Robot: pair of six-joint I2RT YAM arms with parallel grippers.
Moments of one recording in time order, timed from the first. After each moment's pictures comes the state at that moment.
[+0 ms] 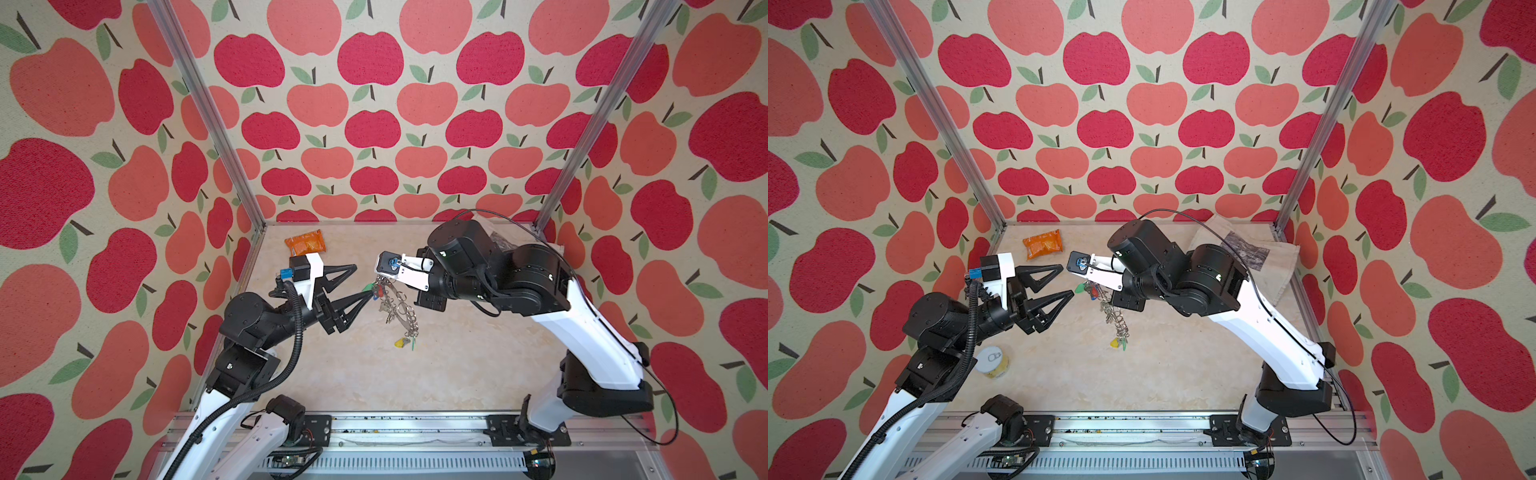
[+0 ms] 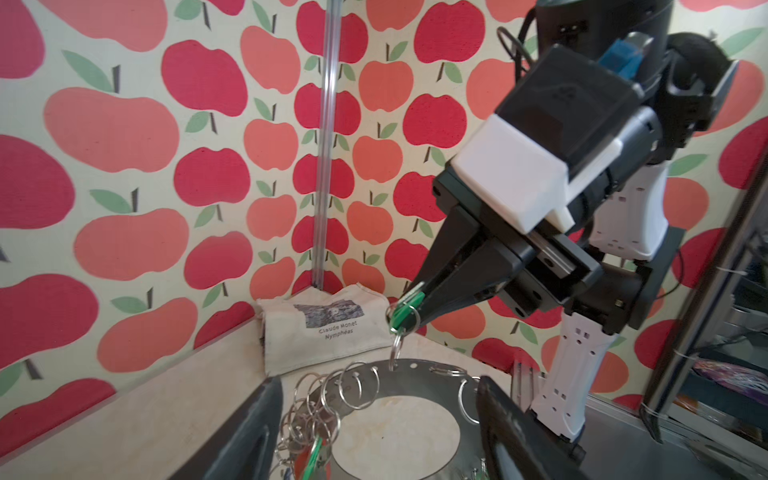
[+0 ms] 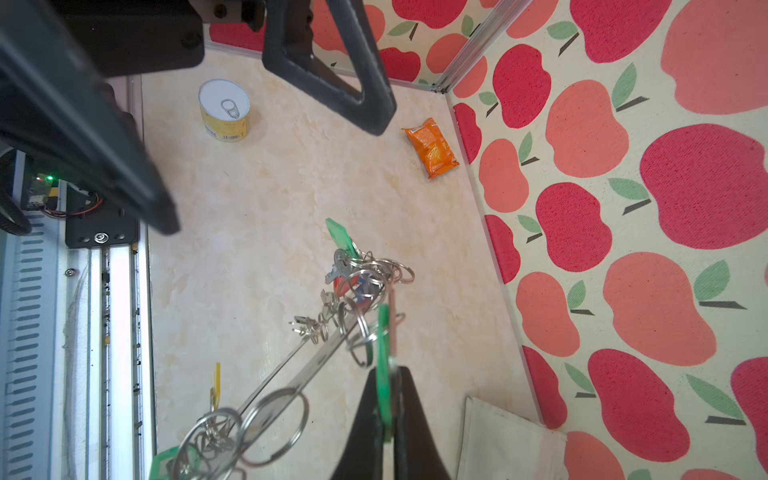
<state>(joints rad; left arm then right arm) -0.45 0.64 0.93 -0.14 0.55 -0.21 1.21 1.63 2.25 -1.32 0.18 -0.48</state>
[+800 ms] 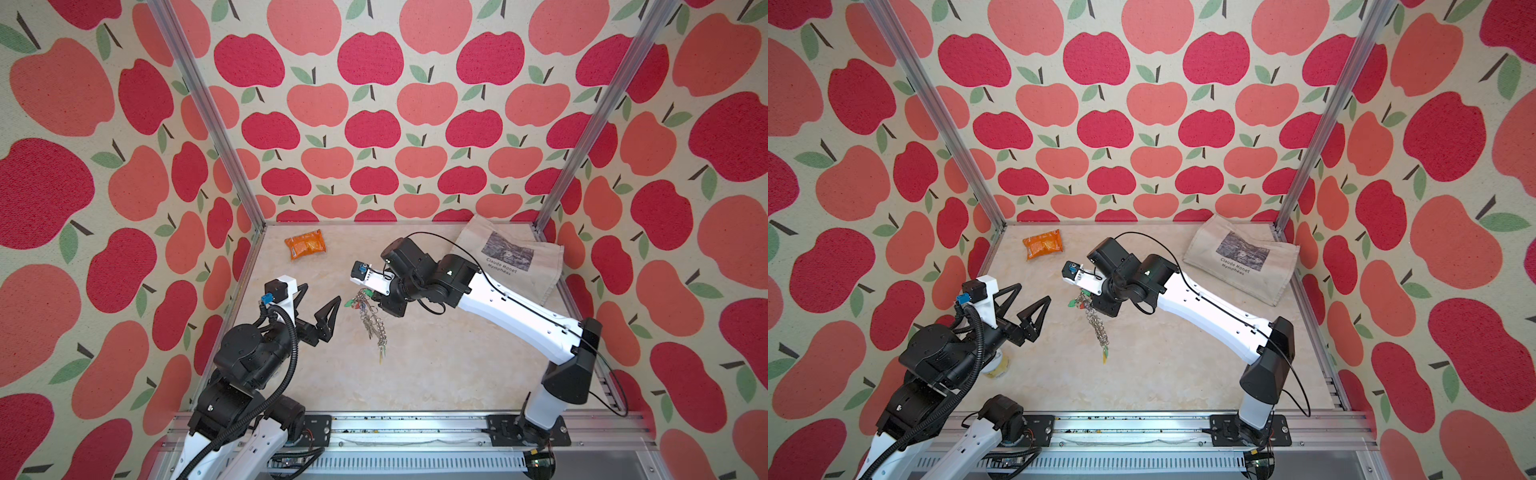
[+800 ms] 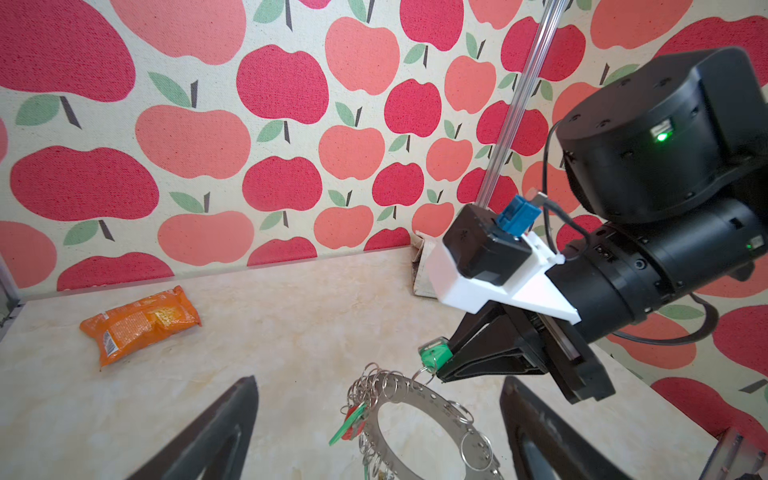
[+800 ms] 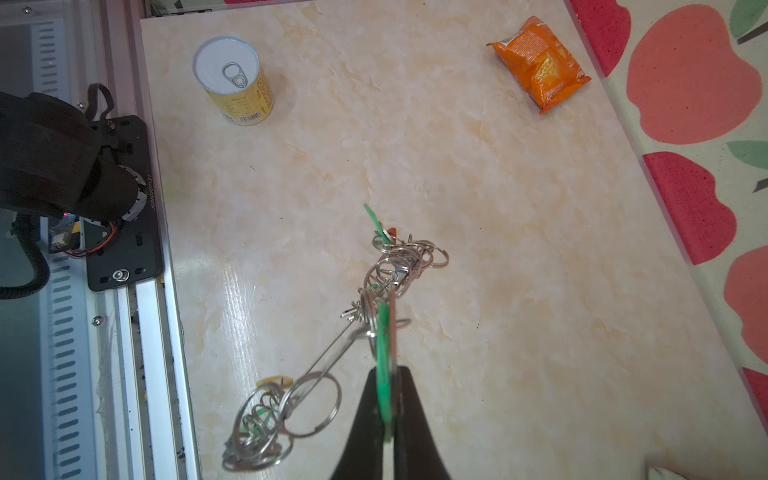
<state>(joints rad) -0.45 0.39 0.82 -0.47 0.07 -0.16 1.08 1.74 1.79 -0.91 -0.11 -0.32</state>
